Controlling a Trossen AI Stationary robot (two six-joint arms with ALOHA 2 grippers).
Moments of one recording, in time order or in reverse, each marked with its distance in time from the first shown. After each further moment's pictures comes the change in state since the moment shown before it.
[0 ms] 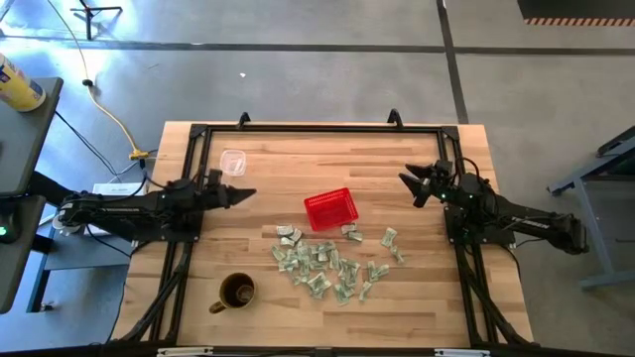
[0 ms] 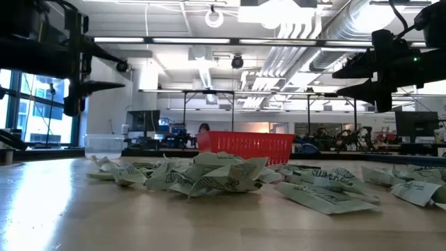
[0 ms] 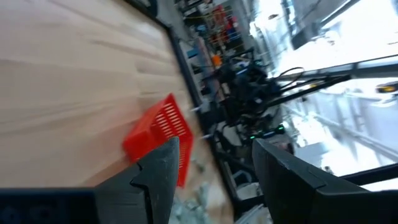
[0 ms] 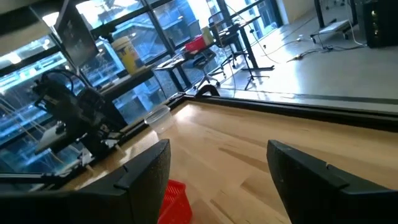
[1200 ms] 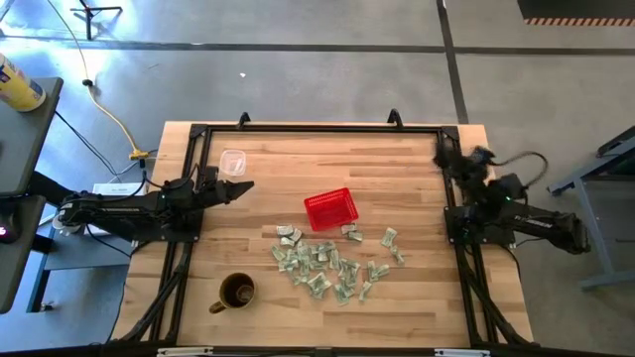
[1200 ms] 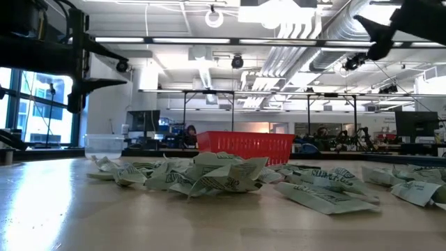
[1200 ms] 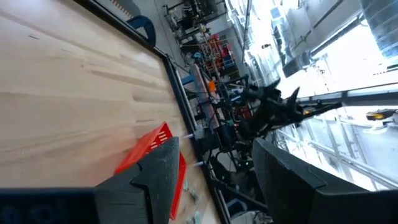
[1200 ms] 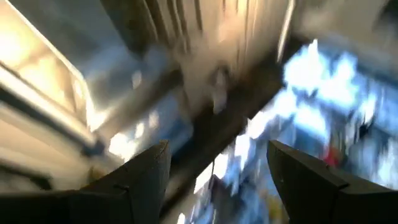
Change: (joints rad) left arm 0.000 0.001 0.000 0.070 -0.110 -0.007; right arm 0.007 0.035 0.078 0.596 -0.047 0.448
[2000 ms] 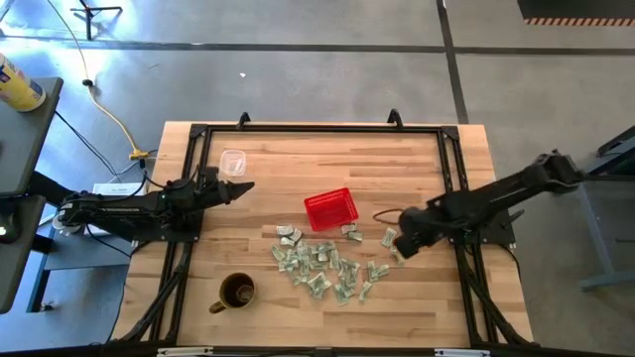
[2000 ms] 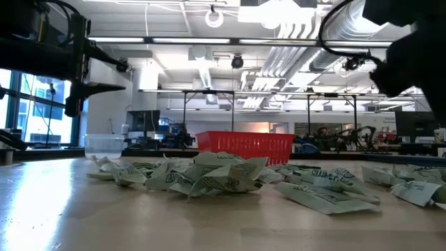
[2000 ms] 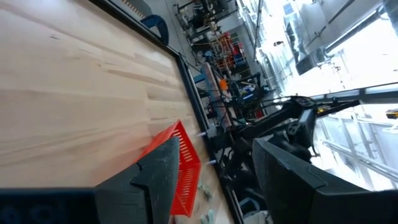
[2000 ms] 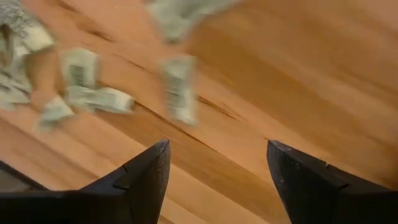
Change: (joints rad) left arm 0.000 0.000 0.000 -0.052 -0.011 0.008; right arm 0.590 0.957 0.509 -1.418 -0.376 0.442
